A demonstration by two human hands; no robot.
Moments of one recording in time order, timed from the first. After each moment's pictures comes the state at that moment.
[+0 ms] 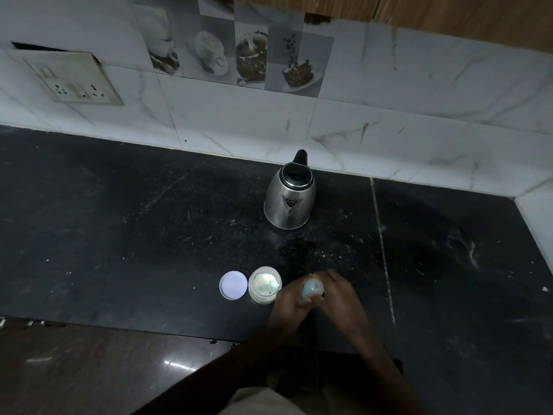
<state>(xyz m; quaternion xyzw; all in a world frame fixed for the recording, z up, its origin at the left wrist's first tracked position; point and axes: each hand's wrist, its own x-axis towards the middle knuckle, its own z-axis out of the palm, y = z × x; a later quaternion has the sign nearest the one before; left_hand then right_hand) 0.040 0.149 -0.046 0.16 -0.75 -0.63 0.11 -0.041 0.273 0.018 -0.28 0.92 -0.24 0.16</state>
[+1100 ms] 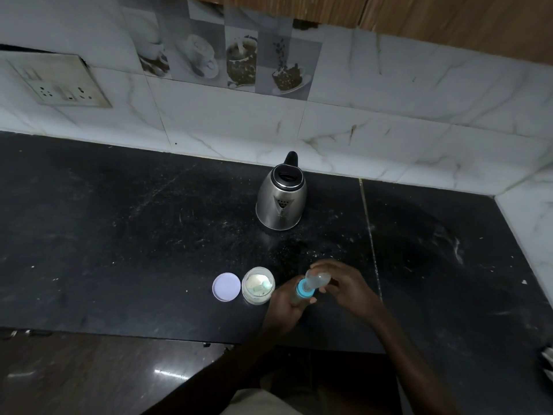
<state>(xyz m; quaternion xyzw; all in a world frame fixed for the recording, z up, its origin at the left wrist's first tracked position) 0.044 0.150 -0.030 0.15 -0.76 -0.63 0.08 -0.080 0.303 0.039 -0.40 0.83 -0.37 0.14</state>
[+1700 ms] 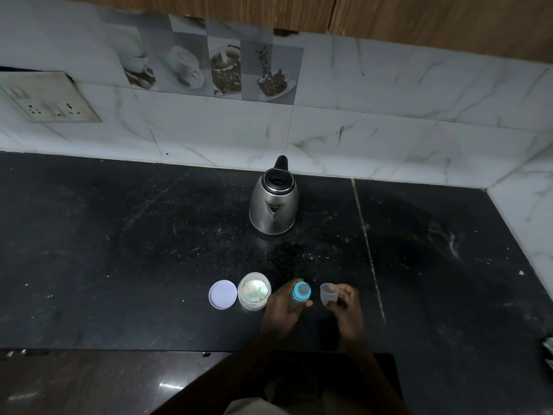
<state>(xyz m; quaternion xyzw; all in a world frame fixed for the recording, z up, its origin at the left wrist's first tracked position) 0.043 0.150 -0.023 0.17 -0.79 -0.59 0.04 -0.027 0.333 -0.056 0.11 0.80 -0.56 0.18</state>
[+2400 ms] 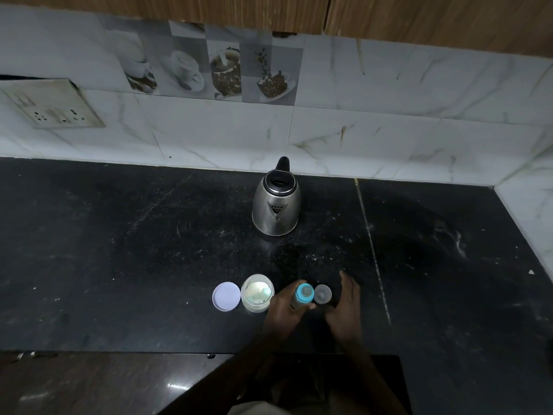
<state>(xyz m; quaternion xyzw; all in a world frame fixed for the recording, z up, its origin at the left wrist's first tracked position) 0.041 0.148 -0.019 0.16 -0.78 -0.60 0.04 -0.023 0.310 -0.050 -0.03 0.92 -0.39 0.07</state>
